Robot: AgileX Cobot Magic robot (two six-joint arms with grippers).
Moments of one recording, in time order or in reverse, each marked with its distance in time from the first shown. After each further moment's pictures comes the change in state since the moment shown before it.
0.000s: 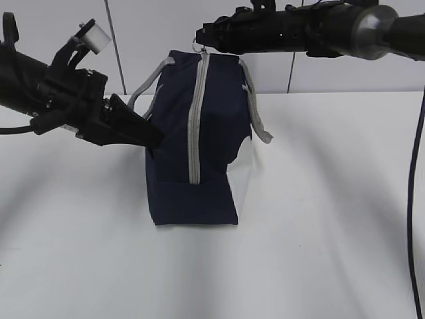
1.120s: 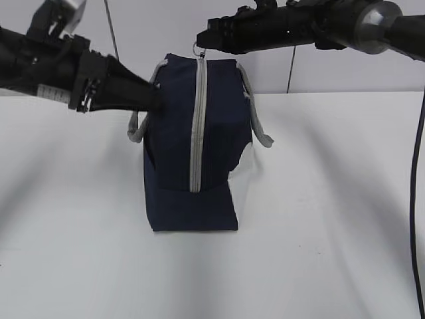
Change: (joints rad) left arm 0.032 -0.060 0.001 -0.124 0.033 -0.307; right arm -0.027 0.050 -0.132 -0.195 -0.139 0.276
